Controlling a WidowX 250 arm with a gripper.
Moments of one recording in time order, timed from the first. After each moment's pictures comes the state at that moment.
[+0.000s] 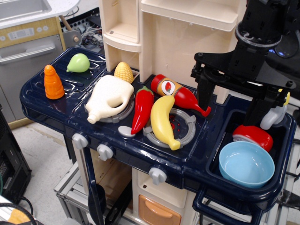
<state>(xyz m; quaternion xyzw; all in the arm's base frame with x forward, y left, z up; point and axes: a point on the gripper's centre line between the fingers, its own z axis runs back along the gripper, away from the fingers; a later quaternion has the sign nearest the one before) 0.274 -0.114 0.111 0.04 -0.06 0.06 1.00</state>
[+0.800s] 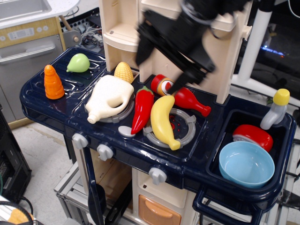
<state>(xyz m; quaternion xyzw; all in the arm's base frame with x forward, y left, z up) 0.273 -0.012 0.137 0.22 -0.05 -0.07 0.97</state>
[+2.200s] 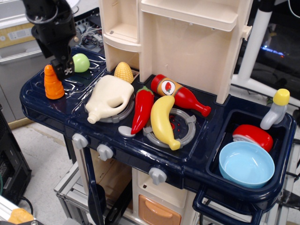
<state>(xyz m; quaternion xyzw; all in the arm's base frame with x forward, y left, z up) 0.270 0.162 0.074 0.13 -0.10 -0.22 0.96</state>
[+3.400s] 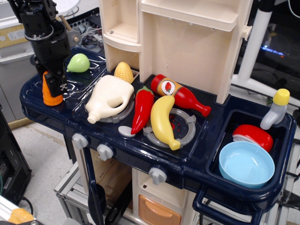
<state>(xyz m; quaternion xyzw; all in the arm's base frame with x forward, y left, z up) 0.256 0.161 0.047 0.05 -0.01 -0.18 0.98</state>
